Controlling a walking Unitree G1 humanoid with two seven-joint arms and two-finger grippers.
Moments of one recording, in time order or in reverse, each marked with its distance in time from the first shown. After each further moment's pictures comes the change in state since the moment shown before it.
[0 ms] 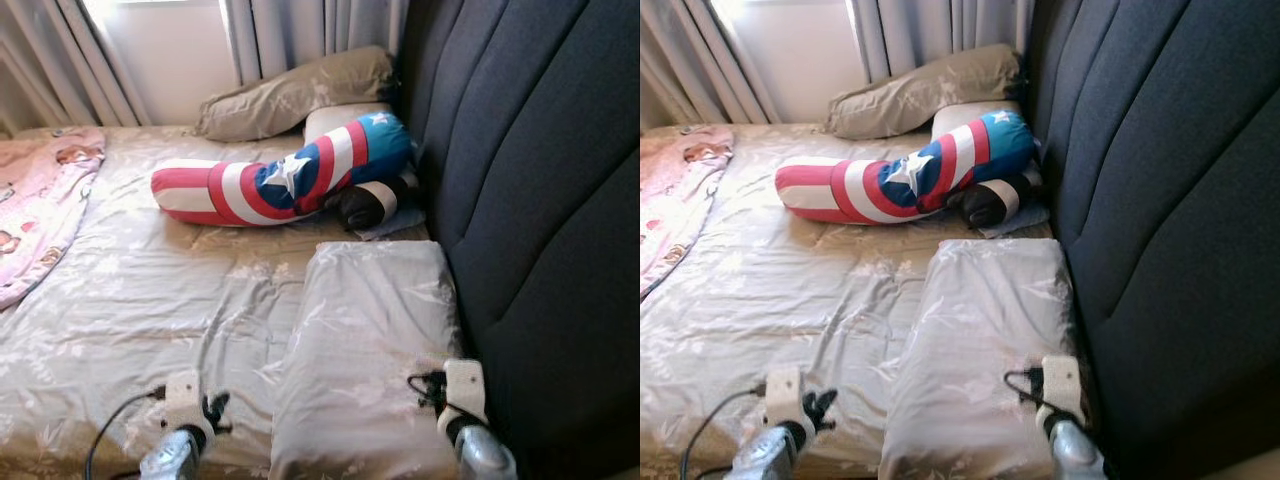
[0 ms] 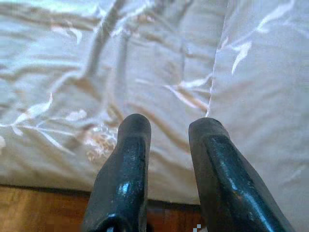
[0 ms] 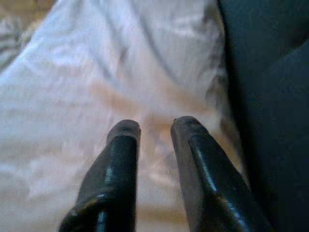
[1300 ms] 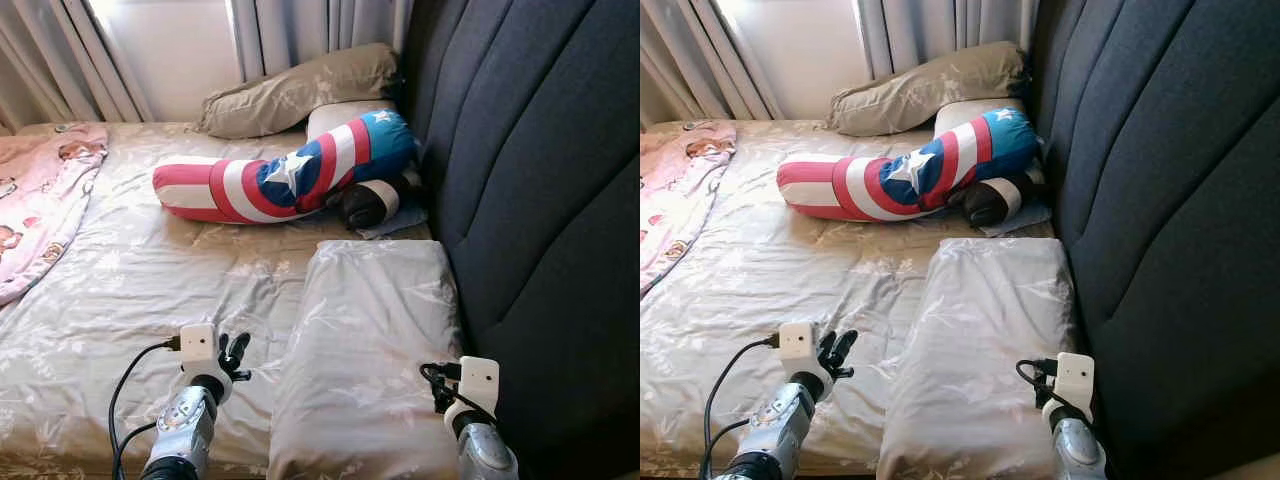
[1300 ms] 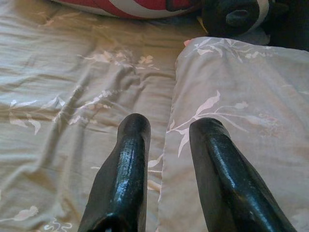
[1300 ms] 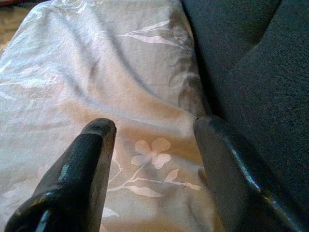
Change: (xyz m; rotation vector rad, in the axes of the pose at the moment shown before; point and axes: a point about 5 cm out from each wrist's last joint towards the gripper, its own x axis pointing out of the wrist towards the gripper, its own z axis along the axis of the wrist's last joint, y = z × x) left arm 0.012 -0.036 0.055 0.000 -0.257 -0.150; right arm -0.001 -0.006 0.001 0.092 -0.031 -0.111
